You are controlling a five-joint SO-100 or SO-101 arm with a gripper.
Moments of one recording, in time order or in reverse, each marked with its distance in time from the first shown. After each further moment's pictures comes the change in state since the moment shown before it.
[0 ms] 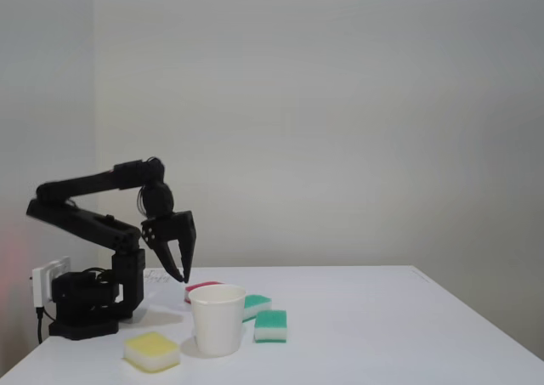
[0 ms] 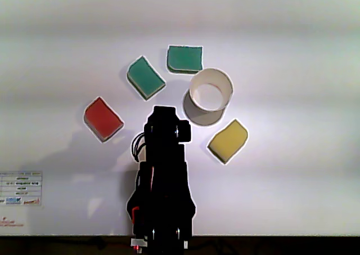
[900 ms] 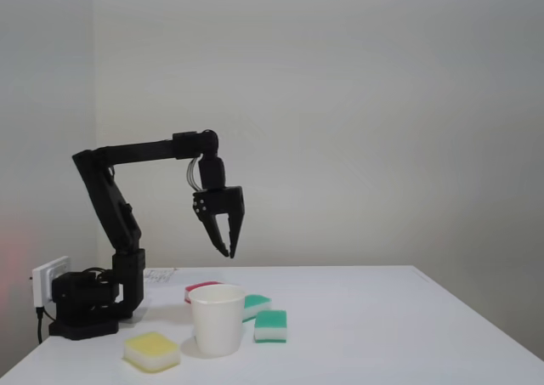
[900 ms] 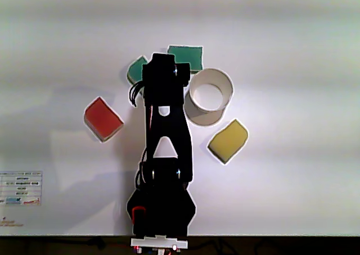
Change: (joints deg) arm -1.5 -43.8 -40.2 -0.6 1.8
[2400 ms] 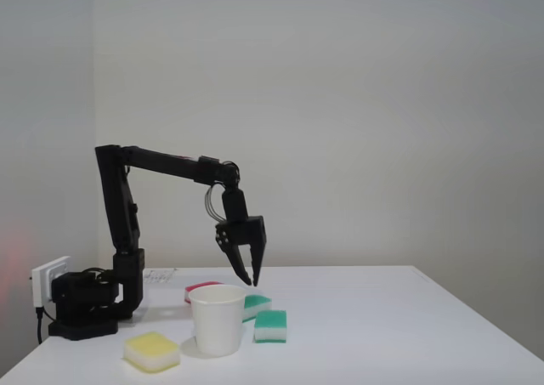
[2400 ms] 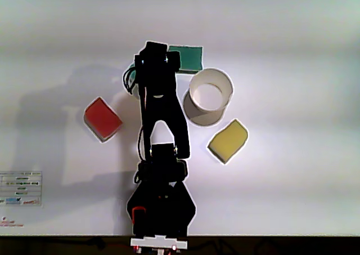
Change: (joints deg) arm -2.9 -12.5 6.6 -23.6 7.6
